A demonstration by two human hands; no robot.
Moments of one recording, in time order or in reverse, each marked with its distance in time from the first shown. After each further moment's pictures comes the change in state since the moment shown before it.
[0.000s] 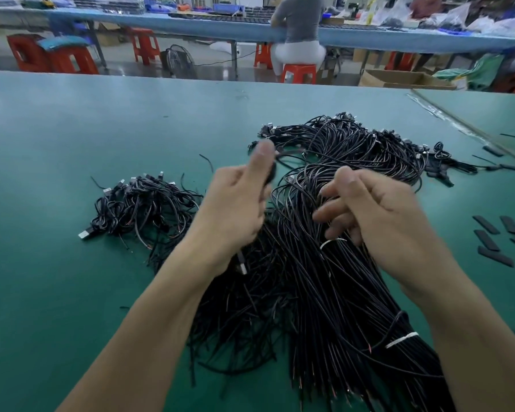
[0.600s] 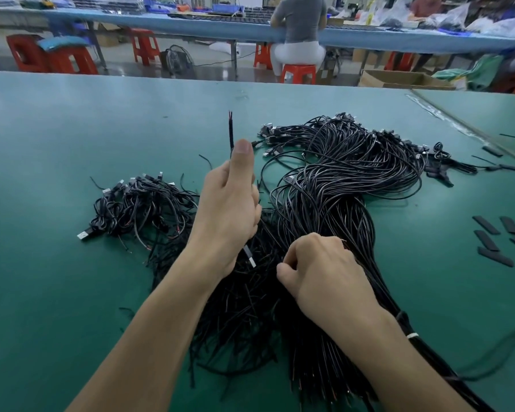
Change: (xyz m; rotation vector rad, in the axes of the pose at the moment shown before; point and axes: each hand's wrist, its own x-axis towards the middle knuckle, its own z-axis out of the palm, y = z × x) left_hand 0.003 -0.006 0.004 -0.096 0.171 0.069; right_hand -0.025 0.019 0.057 -0.838 -0.172 0.116
